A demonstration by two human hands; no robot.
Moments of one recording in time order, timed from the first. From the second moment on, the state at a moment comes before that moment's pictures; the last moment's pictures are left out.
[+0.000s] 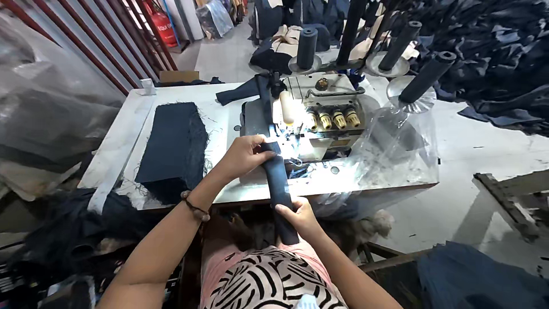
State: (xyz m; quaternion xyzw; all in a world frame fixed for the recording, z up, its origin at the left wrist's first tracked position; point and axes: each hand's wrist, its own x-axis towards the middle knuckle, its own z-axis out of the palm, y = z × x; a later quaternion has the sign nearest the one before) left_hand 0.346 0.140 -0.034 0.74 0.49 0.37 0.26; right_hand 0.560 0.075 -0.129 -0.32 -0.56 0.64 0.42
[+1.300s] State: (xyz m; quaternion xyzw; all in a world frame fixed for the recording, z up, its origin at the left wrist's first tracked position) left_hand 0.368 0.140 -0.066 0.78 0.54 0.32 0.01; right_hand 0.528 0.140 -0.138 -0.38 -0.58 0.51 0.52
